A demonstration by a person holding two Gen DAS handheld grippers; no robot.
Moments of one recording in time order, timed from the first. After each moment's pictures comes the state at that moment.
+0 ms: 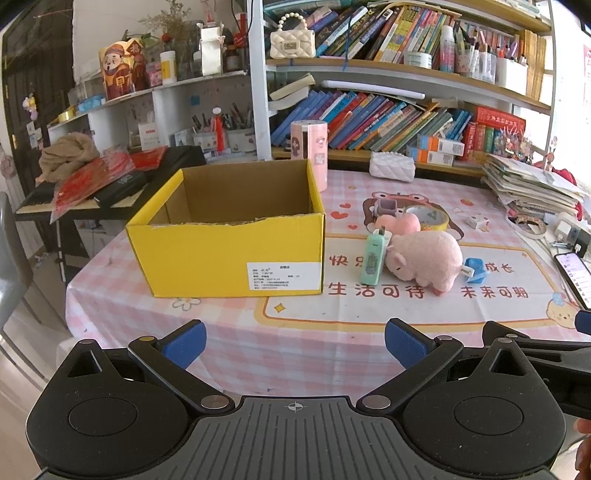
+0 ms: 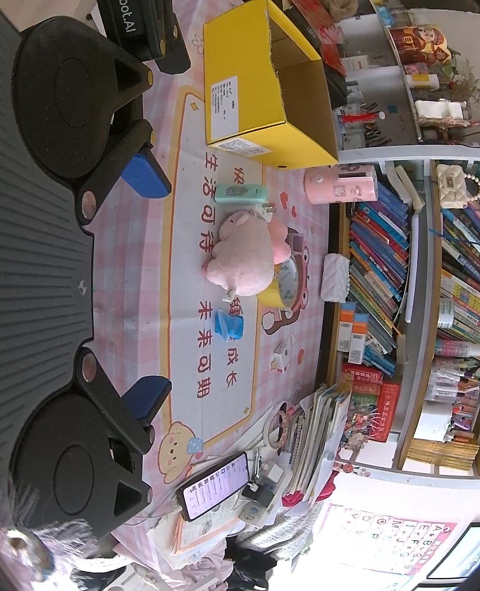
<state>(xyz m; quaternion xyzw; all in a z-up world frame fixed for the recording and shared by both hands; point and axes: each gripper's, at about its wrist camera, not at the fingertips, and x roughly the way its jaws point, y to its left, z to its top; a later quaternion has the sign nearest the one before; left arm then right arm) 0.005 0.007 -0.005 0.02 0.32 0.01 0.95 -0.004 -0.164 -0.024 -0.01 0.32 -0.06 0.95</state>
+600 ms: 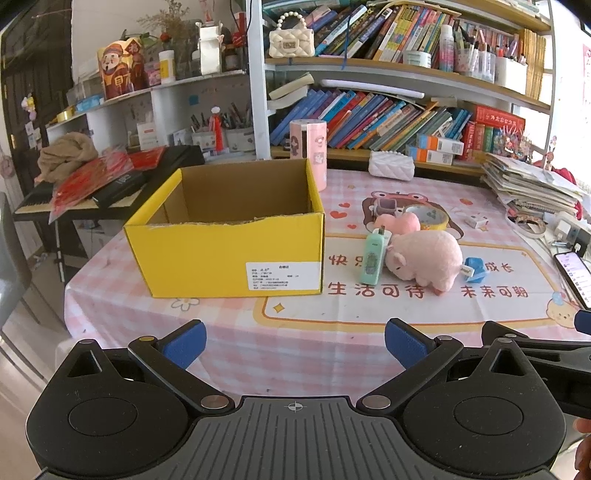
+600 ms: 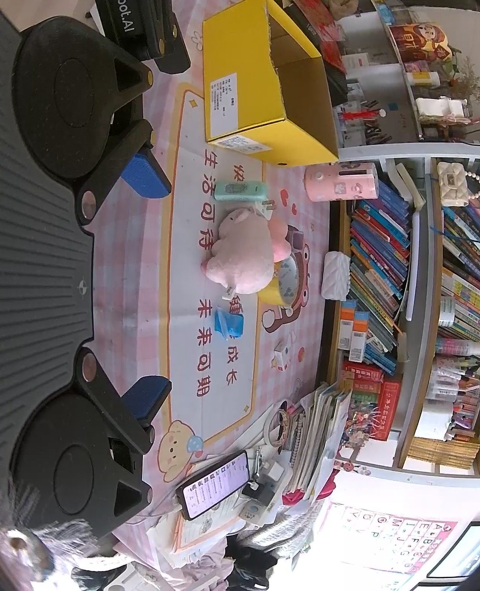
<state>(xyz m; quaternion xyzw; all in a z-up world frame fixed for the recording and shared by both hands) 0.007 0.005 -0.003 0.02 0.32 0.01 0.95 -0.002 -0.166 -0.025 -0.01 0.32 -0.06 0.95</state>
